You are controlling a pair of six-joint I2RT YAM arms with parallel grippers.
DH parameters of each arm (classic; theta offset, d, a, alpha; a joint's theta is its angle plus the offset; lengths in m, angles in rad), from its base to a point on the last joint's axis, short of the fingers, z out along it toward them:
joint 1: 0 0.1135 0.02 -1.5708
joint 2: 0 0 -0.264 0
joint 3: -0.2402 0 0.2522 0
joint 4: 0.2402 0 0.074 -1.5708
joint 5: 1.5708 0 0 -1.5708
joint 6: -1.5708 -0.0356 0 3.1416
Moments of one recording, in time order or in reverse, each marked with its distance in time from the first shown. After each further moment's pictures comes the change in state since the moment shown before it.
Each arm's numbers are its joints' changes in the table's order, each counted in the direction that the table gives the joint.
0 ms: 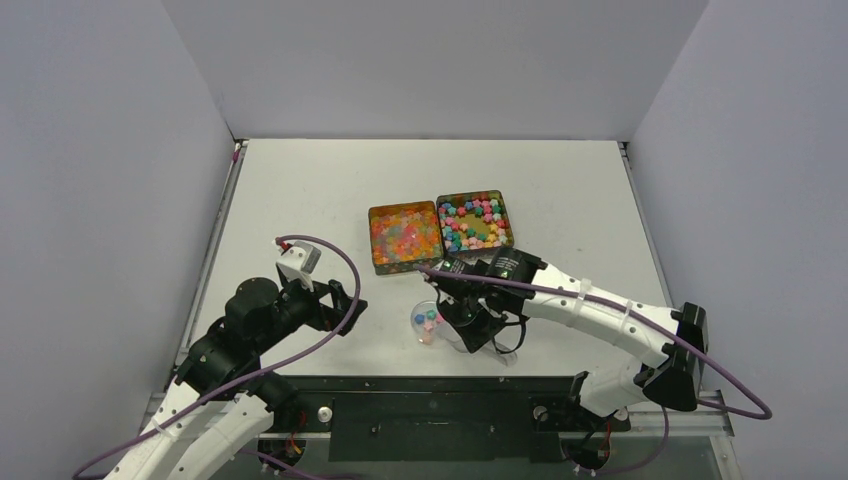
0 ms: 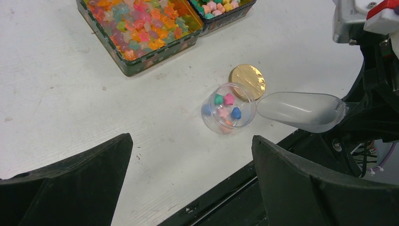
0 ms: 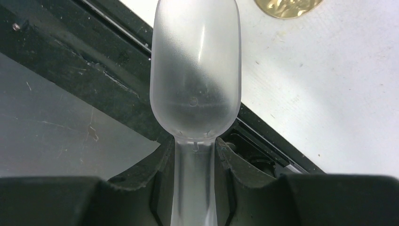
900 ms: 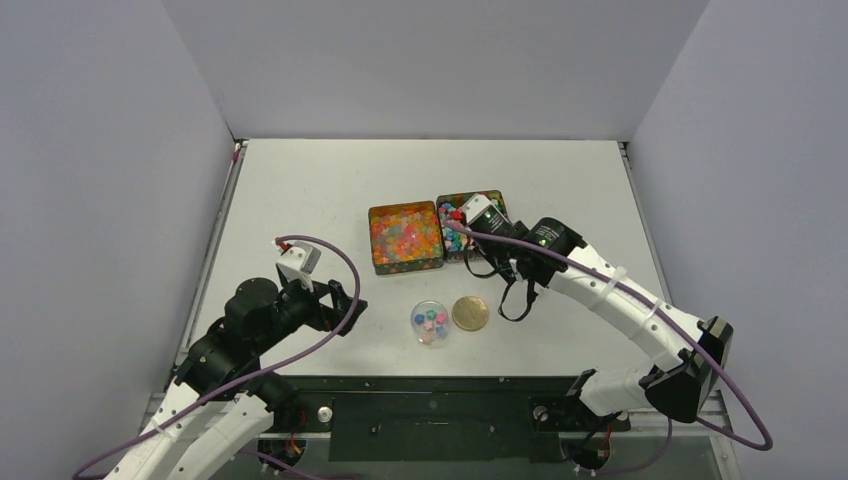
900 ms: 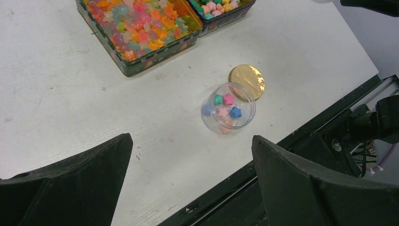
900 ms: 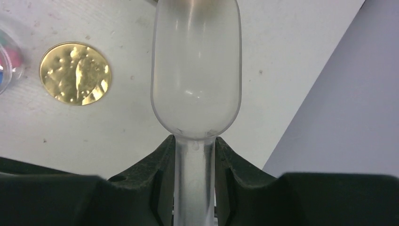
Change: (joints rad) left arm -0.002 -0.002 0.000 0.000 0.000 0.000; right arm -0.255 -0.060 -0.050 -0.129 0.520 0.378
